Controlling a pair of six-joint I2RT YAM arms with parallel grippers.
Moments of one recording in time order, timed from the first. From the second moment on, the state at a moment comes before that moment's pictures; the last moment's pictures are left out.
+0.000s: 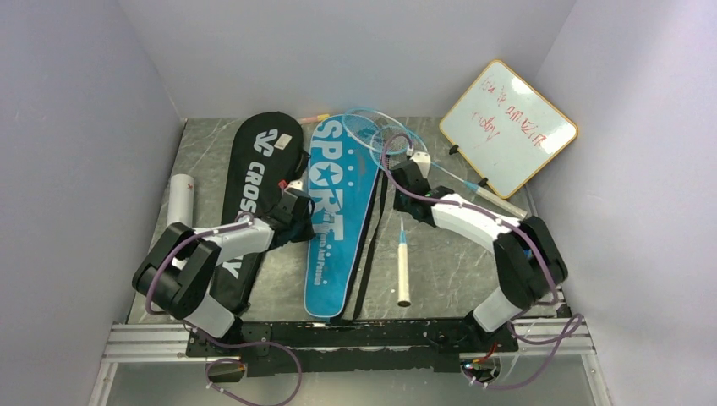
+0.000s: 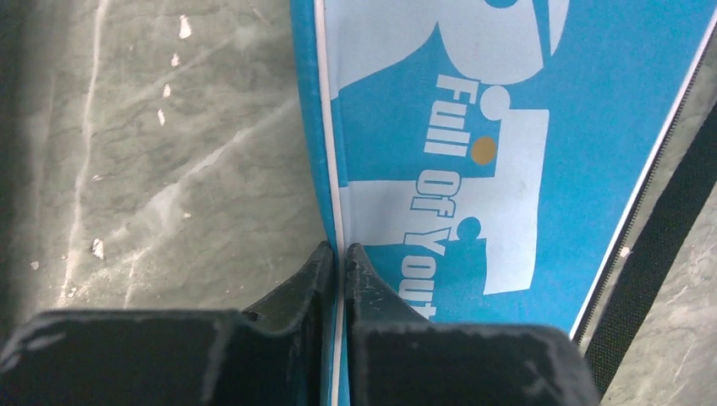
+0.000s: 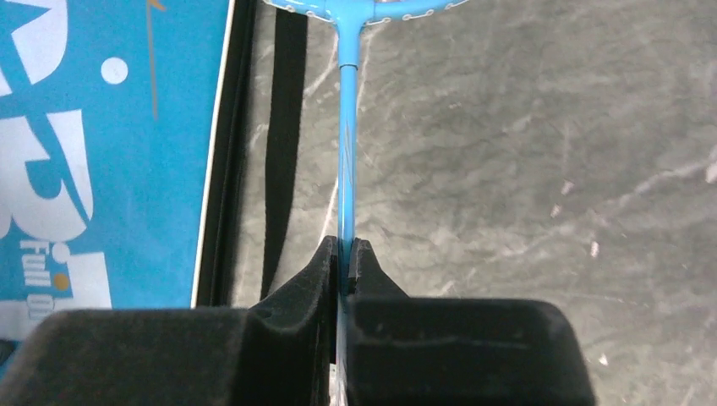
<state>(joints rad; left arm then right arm) -0.56 1.53 0.70 -0.06 -0.13 -0.67 0.57 1.60 1.01 -0.23 0.38 0.54</state>
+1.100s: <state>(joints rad) -0.54 1.28 0.93 -0.62 -0.37 -0.50 0.53 1.39 0.93 -0.20 0.05 0.54</state>
